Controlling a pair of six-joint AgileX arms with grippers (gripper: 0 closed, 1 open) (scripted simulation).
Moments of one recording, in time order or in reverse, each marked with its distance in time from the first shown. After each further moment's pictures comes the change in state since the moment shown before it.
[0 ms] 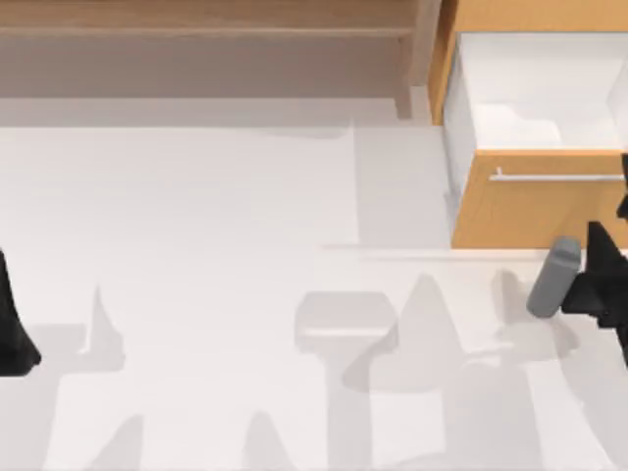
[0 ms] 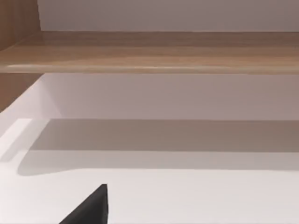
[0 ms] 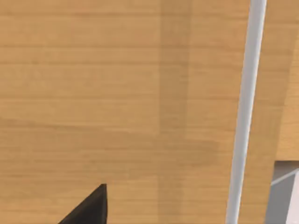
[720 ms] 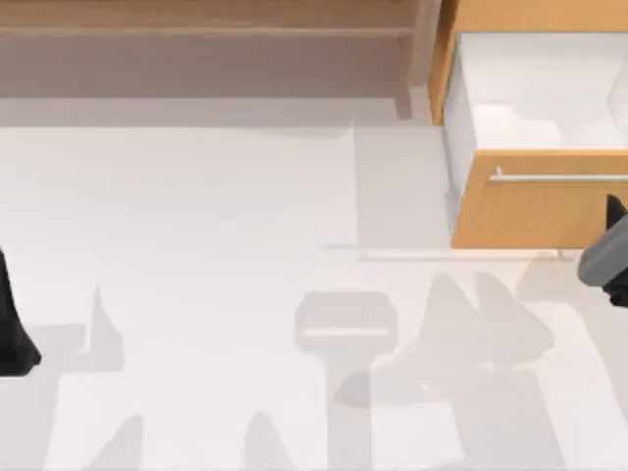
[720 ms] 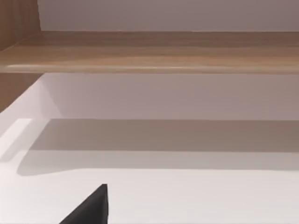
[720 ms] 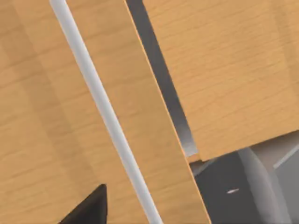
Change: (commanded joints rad) left arm 0.000 0.000 0.000 0.000 0.000 0.000; right arm -0.181 -0.235 -0.034 -0.171 -0.277 0.364
